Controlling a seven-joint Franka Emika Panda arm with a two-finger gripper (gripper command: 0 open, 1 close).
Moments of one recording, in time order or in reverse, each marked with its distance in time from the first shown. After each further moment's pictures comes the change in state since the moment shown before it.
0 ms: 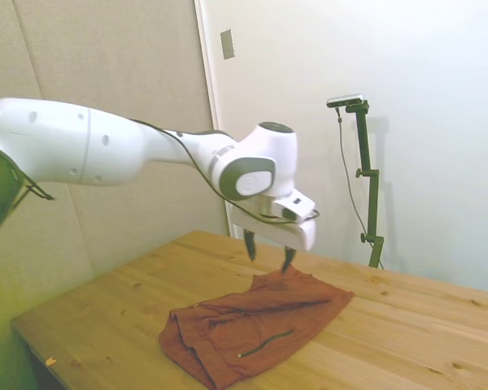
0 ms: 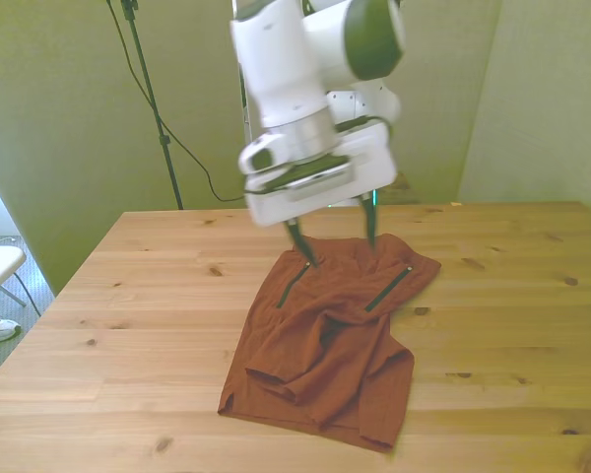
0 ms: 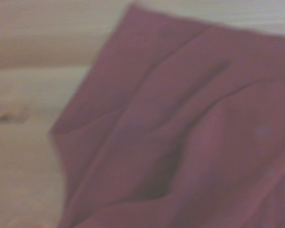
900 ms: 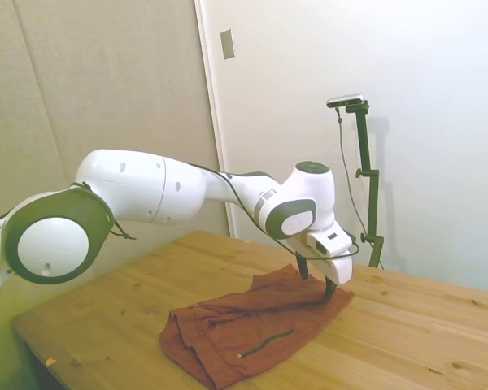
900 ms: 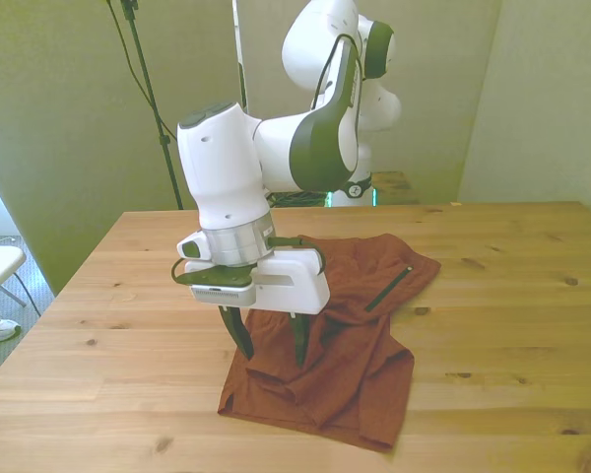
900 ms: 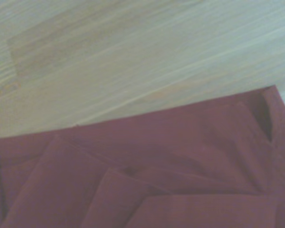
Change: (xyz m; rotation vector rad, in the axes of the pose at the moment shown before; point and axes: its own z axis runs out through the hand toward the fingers) arm 0.064 -0.003 0.096 -0.004 0.086 0.369
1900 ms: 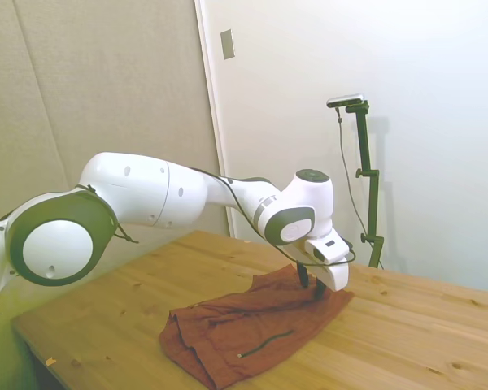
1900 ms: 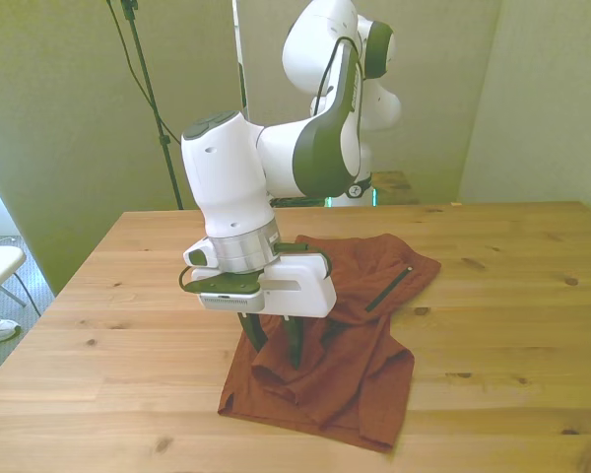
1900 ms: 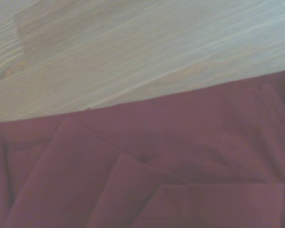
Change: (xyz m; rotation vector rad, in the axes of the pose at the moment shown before) arm -0.006 0.002 0.005 0.005 -0.025 -0.020
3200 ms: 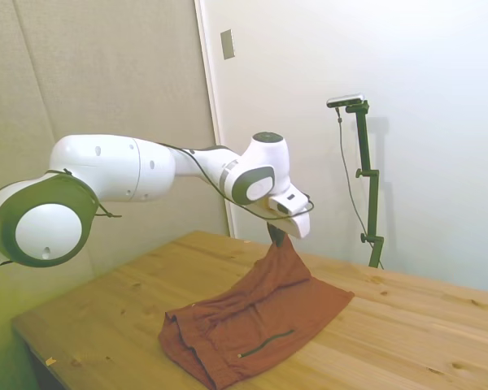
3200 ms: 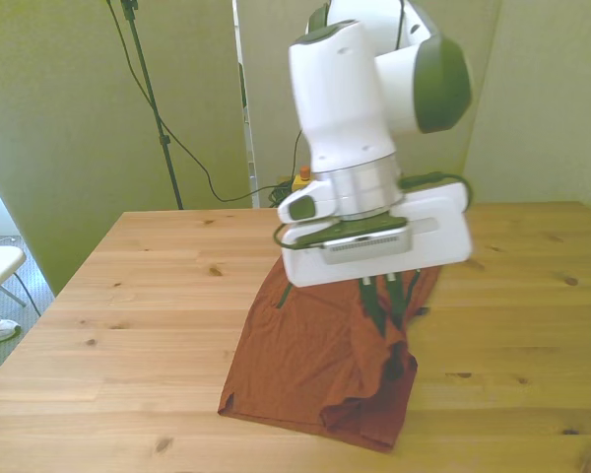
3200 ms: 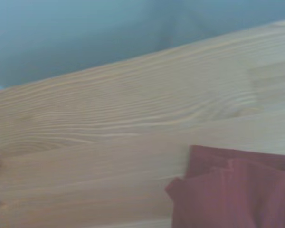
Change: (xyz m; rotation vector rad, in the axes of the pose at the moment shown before) arm -0.140 -0.121 -0.059 0.105 0.006 -0.251
